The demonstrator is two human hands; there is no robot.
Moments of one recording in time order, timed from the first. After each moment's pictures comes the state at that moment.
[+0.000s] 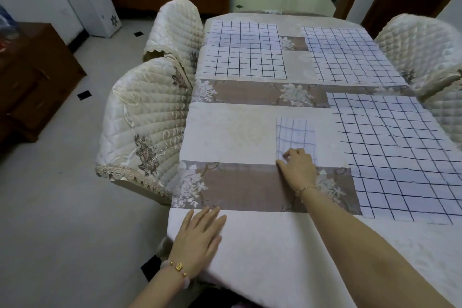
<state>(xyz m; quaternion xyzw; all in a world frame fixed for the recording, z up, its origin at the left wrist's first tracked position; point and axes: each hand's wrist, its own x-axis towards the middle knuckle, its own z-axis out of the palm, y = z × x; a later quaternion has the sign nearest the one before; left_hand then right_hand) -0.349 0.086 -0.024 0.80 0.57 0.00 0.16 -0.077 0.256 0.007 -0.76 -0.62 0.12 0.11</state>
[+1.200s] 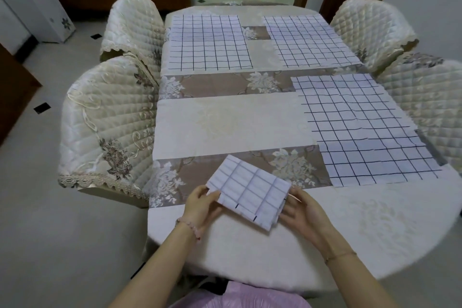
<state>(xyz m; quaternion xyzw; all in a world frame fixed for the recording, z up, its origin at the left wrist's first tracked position) -0.276 0.138 0.024 0.17 0.58 0.40 0.69 -0.042 0.100 0.031 -0.55 -0.10 0.68 0.47</state>
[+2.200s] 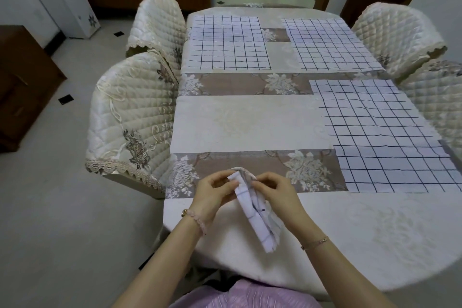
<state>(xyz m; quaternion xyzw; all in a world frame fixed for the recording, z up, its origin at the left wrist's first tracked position) -0.284 0.130 0.067 0.29 0.51 0.44 0.68 -0.126 0.122 0.074 -0.62 -0.50 0.49 0.35</state>
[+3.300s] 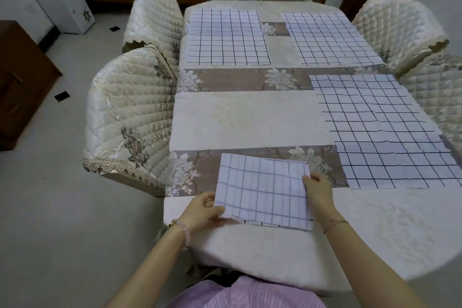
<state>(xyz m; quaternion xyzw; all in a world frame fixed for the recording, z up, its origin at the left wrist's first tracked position) -0.324 0.120 0.009 0.33 0.59 0.26 0.69 -0.047 0.142 0.014 -0.79 -0.28 0.41 0.36</state>
